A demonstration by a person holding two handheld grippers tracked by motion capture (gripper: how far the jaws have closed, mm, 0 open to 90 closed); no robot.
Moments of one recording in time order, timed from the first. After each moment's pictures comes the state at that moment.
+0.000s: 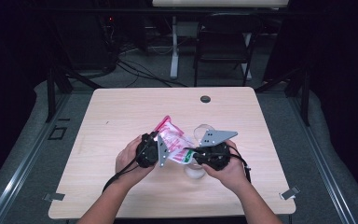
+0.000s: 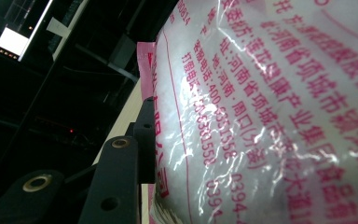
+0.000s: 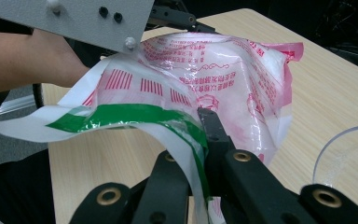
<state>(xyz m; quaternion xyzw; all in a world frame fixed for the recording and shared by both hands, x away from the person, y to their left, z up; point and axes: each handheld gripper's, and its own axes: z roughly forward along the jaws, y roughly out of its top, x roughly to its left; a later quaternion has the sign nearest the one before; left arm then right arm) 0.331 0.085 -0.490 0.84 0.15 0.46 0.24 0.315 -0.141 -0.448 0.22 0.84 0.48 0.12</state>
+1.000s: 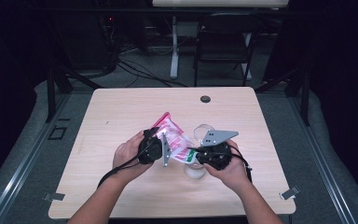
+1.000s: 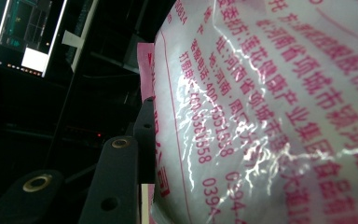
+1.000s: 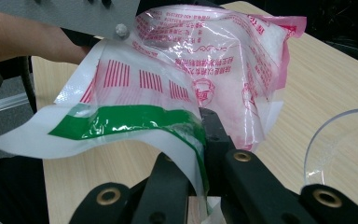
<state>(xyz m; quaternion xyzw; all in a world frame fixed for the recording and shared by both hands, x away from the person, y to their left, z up) 0.333 0.080 -0.479 0.85 0.10 0.49 0.17 0.318 -0.145 -0.452 0.23 0.84 0.47 0.13</state>
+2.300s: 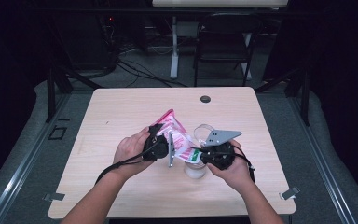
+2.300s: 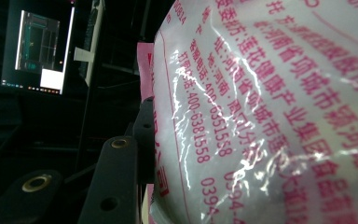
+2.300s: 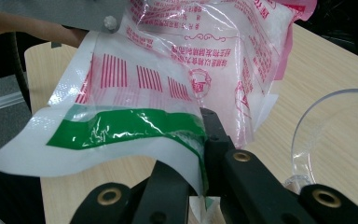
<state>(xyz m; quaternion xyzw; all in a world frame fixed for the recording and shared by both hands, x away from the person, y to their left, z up) 0.335 0.067 -0.468 0.85 0.04 0.52 0.13 0.320 -0.154 -0.455 0.24 0.84 0.46 0.13</state>
